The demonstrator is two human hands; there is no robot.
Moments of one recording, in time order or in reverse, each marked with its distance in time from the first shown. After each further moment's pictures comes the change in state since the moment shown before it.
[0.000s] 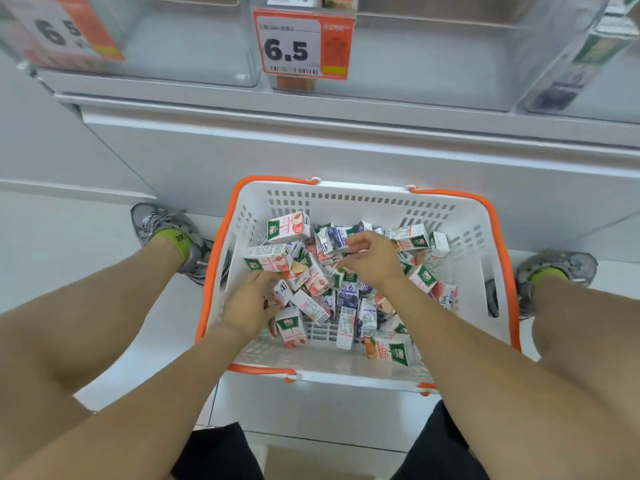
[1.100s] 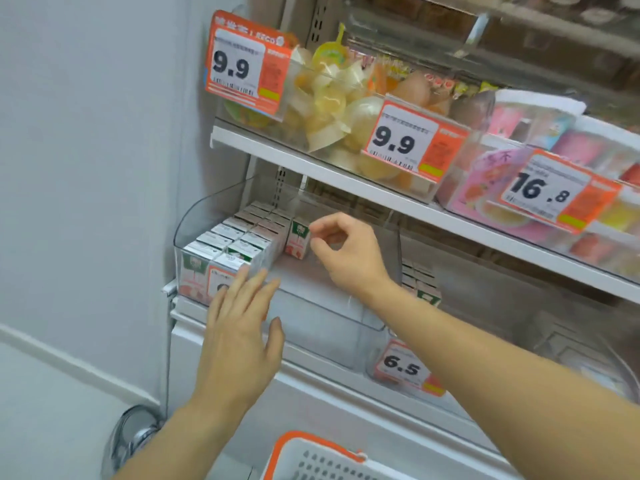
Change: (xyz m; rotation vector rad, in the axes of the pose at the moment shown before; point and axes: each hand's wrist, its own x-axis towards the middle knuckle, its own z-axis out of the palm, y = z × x) left_hand 0.083 0.057 -0.292 -0.115 1.078 0.421; right_hand 0.048 -0.430 0.086 -0.215 0.127 -1.056
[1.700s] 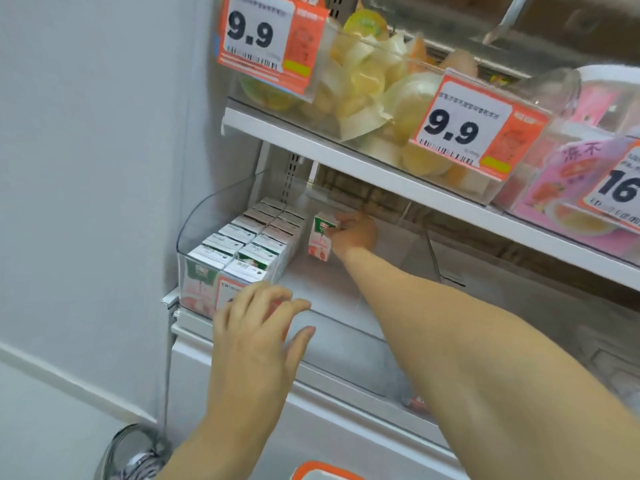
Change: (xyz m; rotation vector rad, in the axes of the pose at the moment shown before) left_hand 0.017 -0.023 0.013 -0.002 0.100 0.077; right_hand 0.114 0.108 0.072 -0.072 0.268 0.506
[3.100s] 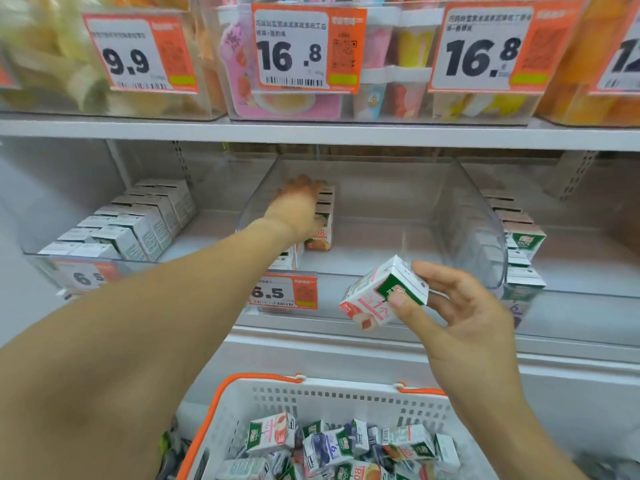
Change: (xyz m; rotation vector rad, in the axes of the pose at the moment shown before) left_hand 0.091 0.201 0.192 0.361 -0.795 0.169; right_hand -0.235 0.155 -0.368 0.613 0.091 -0.015
